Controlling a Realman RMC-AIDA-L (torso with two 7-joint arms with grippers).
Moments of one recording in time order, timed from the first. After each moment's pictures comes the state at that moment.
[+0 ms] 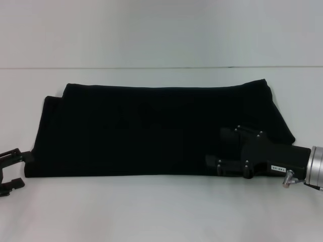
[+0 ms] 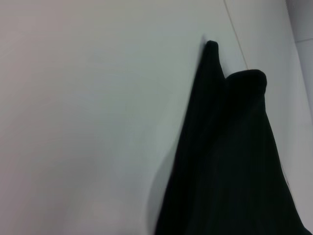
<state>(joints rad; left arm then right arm) -0.40 -1.90 0.28 0.50 2.31 1.44 -2.51 0.58 2.09 -0.63 -0.40 -1.96 -1.36 1.01</state>
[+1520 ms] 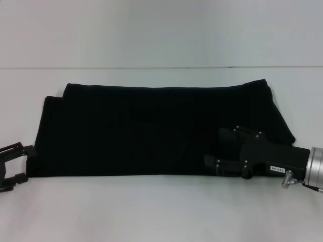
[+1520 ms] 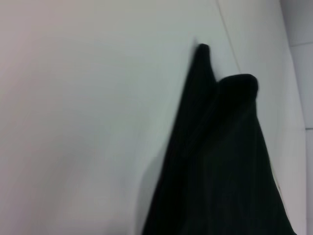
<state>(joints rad) -0.42 -1.89 0.27 0.49 2.31 1.44 -2.53 0.58 2.09 -0.63 -0.39 -1.95 -1.37 1.02</state>
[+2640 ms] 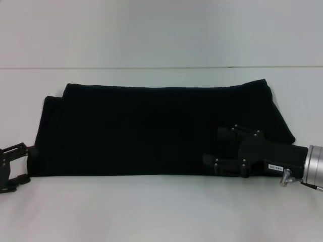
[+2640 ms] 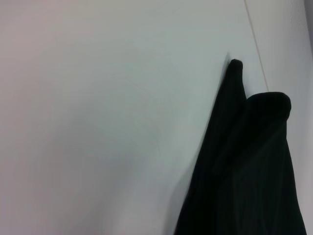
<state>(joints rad) -0.43 -1.90 0.28 0.43 2.31 1.33 -2.57 0.59 2.09 -0.63 -0.39 -1.95 -1.36 1.02</state>
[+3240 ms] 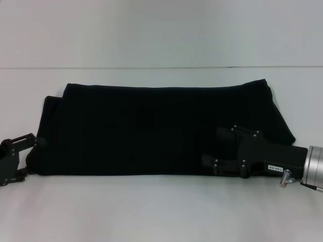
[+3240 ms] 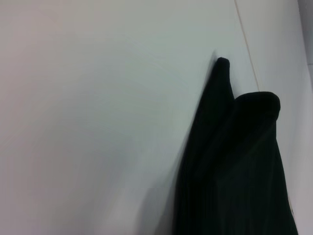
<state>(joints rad) -0.48 -1.90 0.28 0.41 2.31 1.31 -2.57 0.59 2.09 -0.63 -0.39 -1.95 -1.37 1.02</state>
